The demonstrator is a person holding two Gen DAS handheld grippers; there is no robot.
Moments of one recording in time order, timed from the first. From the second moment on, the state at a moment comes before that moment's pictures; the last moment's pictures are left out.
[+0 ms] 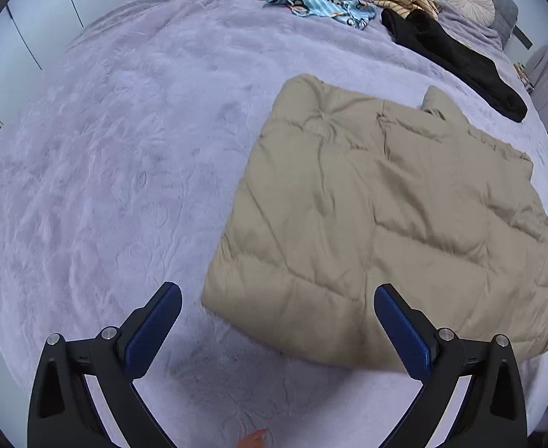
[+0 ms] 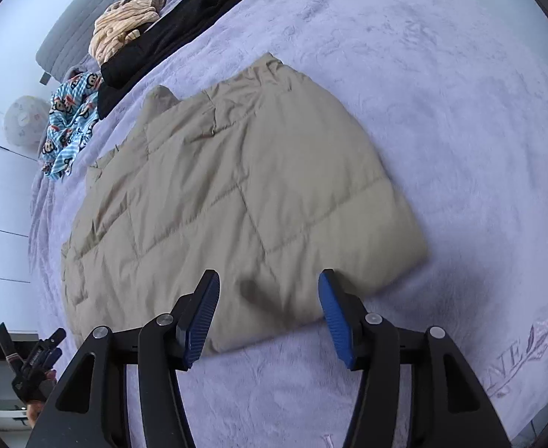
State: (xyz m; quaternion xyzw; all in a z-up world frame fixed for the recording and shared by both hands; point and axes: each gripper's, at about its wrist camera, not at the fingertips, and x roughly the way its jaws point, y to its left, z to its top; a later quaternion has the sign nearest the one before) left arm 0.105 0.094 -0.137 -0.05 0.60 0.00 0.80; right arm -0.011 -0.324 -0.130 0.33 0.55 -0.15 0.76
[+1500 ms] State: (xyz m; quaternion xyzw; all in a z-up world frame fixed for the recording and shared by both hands) left arm 0.123 0.095 -0.243 -0.40 0.58 -0.08 0.70; right arm 0.014 -0.318 -0.257 0.61 0.43 -0.02 0.66
